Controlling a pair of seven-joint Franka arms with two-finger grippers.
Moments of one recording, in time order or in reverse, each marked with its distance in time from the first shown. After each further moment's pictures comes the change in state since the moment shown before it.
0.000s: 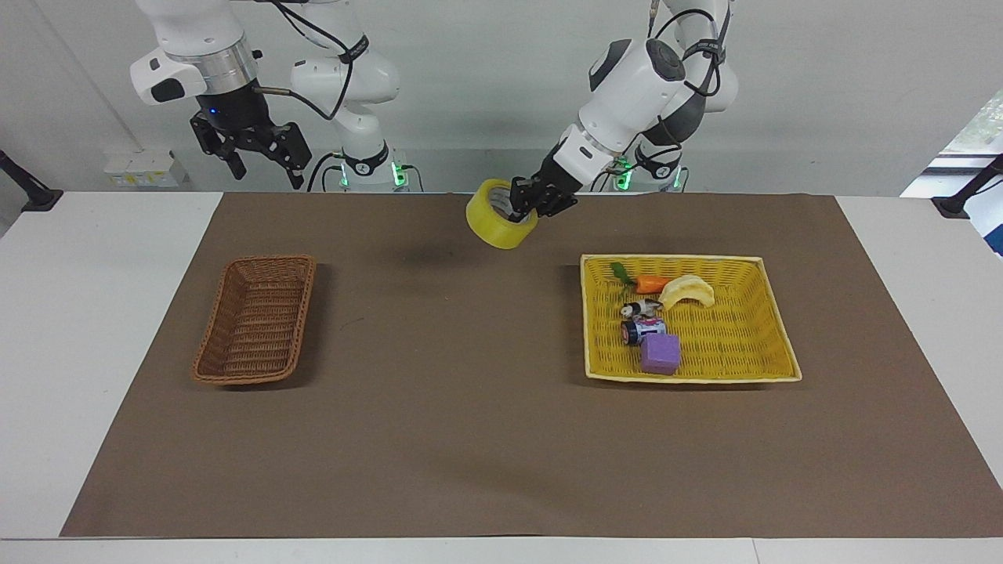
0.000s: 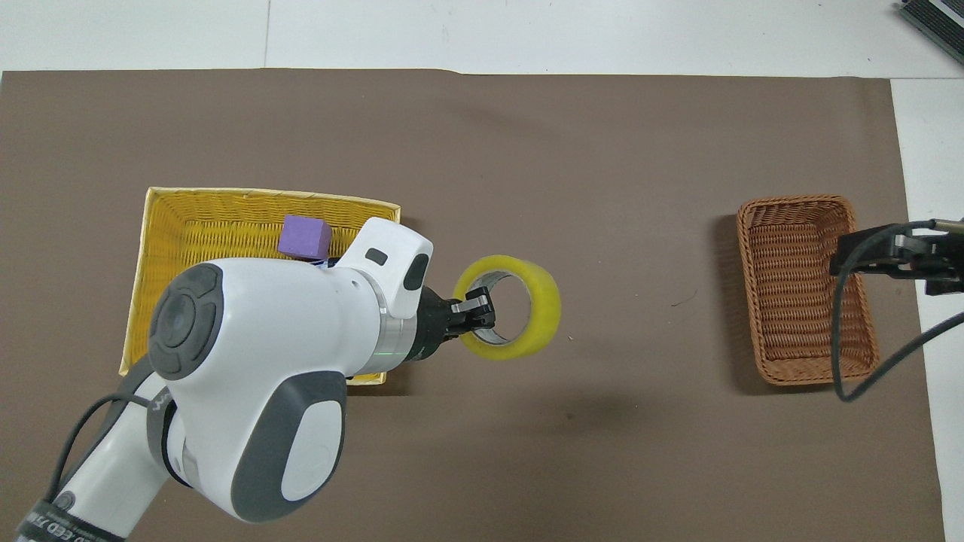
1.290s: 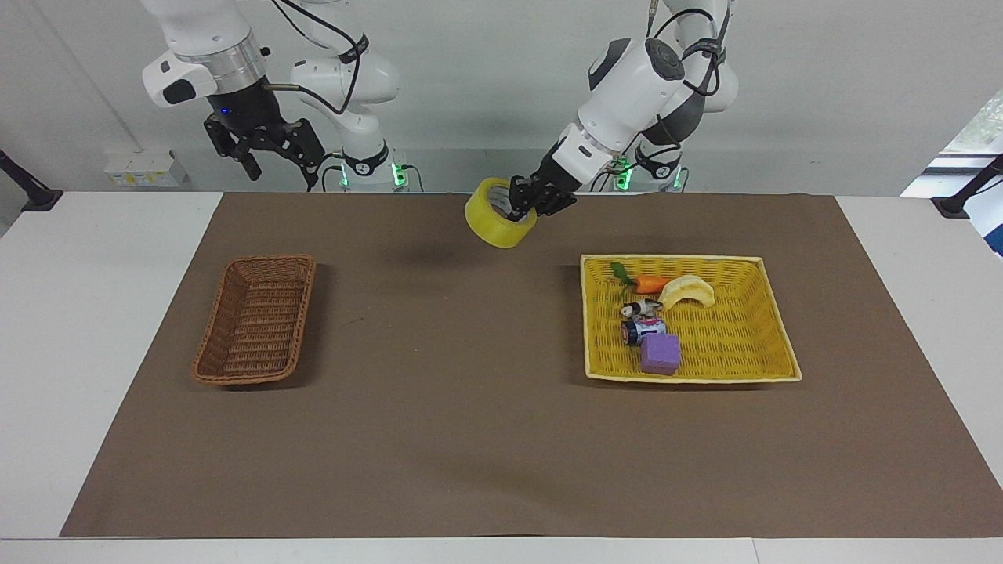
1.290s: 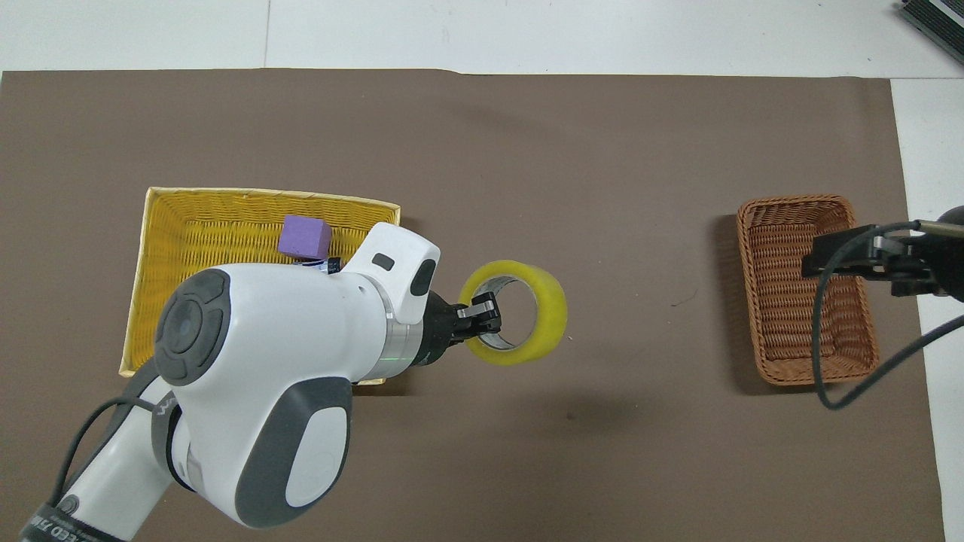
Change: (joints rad) left arm -0.001 0.000 0.008 0.000 -0.001 -0.001 -0.005; right arm 0.006 0.000 0.013 0.000 0.126 0.004 -0.001
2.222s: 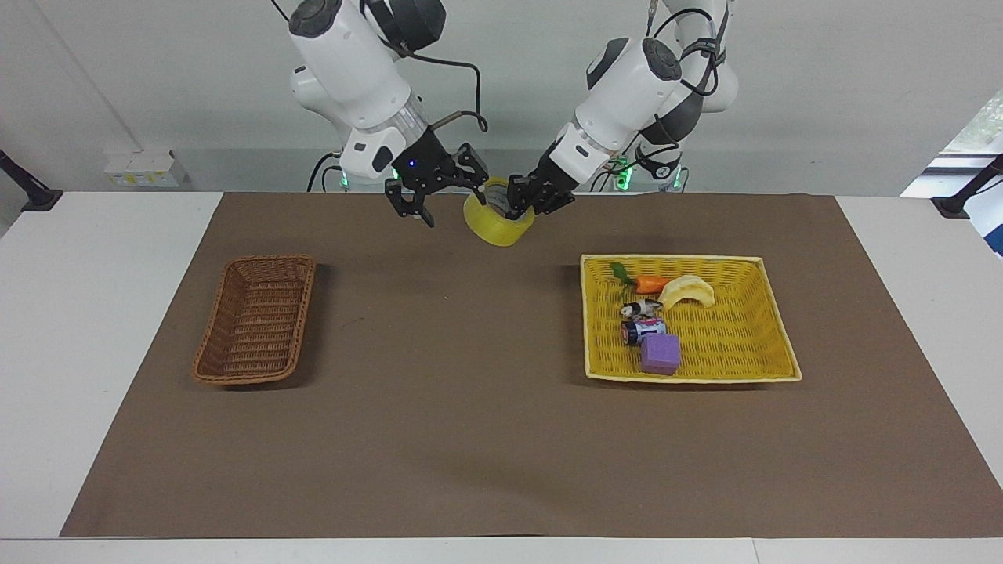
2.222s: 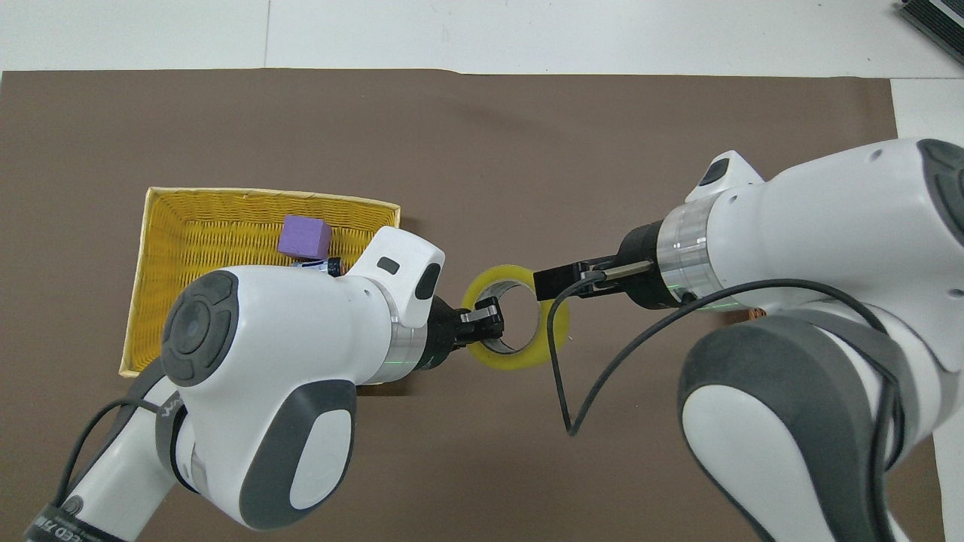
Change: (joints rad) left arm -0.004 0.002 -0.002 -0.005 0.000 -0.012 -0.007; right arm 0.281 0.092 0.015 -0.201 0.352 0.396 -0.210
